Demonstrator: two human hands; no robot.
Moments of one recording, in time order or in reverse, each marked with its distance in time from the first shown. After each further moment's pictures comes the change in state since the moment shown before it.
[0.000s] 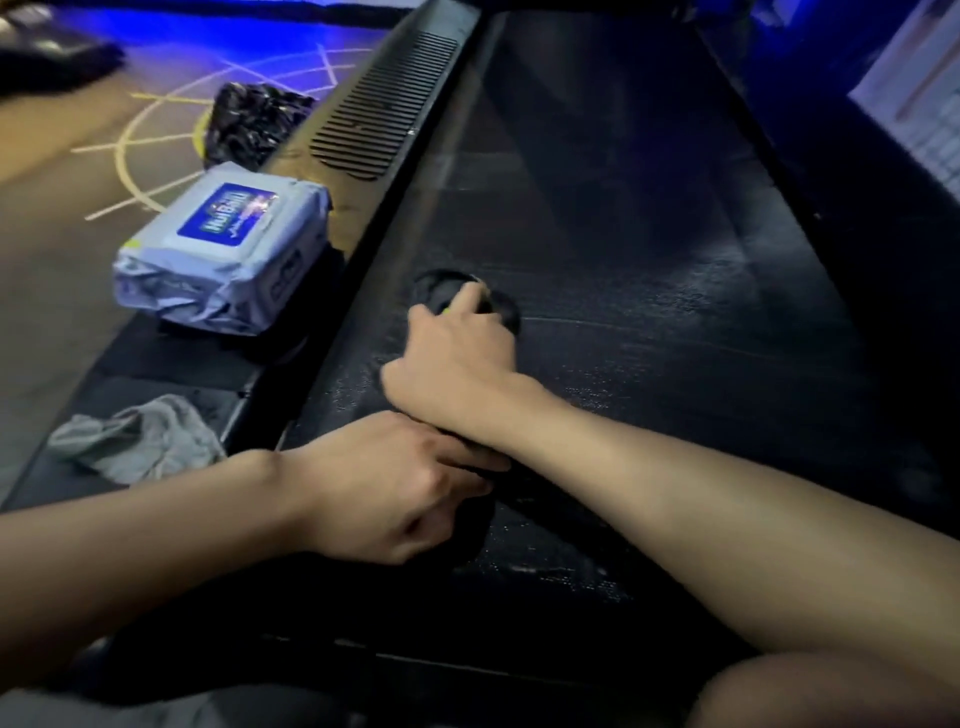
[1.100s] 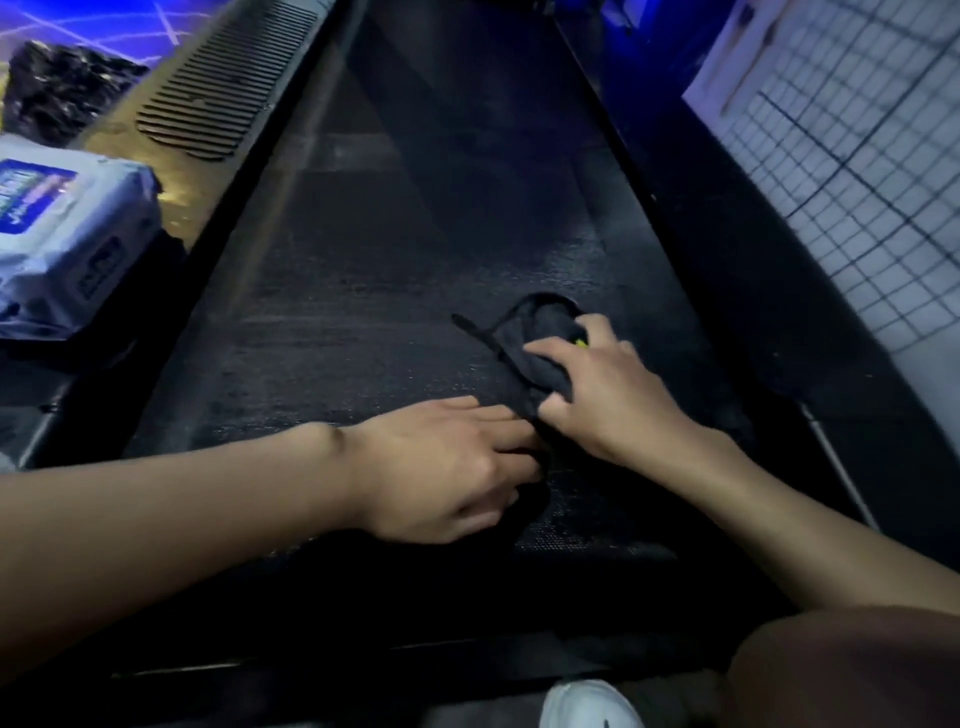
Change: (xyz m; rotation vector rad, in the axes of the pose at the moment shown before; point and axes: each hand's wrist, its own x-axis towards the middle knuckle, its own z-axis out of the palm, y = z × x) left_hand 0.104 0.051 0.008 0.095 0.027 0.259; right_hand -0.106 0.187 -0.040 -0.036 -0.030 0.258
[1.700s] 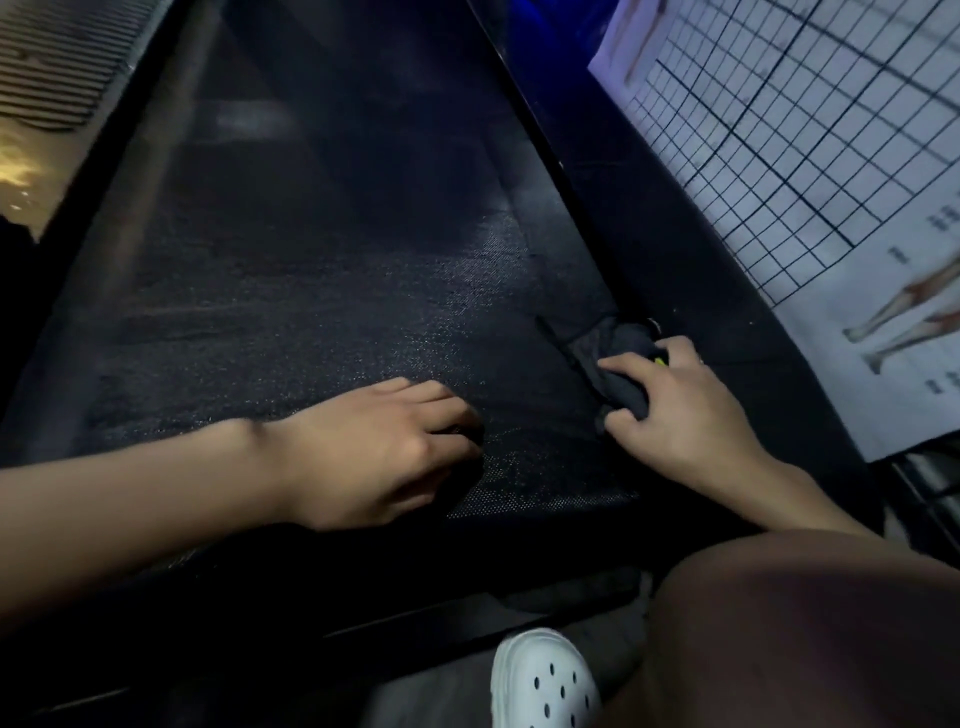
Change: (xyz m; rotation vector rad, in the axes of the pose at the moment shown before) left_hand 0.010 -0.004 0.012 -0.022 0.026 0.100; right_hand -0.076 0.093 -0.012 -0.045 0.088 0.290
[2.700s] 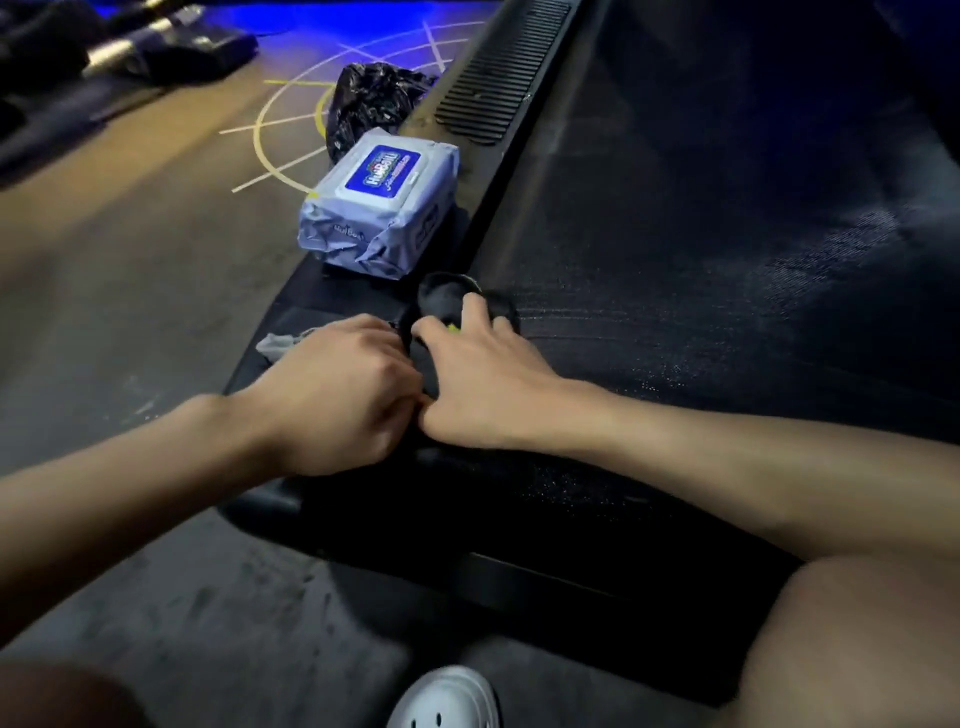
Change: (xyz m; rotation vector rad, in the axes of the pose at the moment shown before) left_hand -0.221 0.028 -0.064 0.136 0.062 -0.730; right_hand -0.048 -0.343 0.040 0.183 -0.164 -0.950
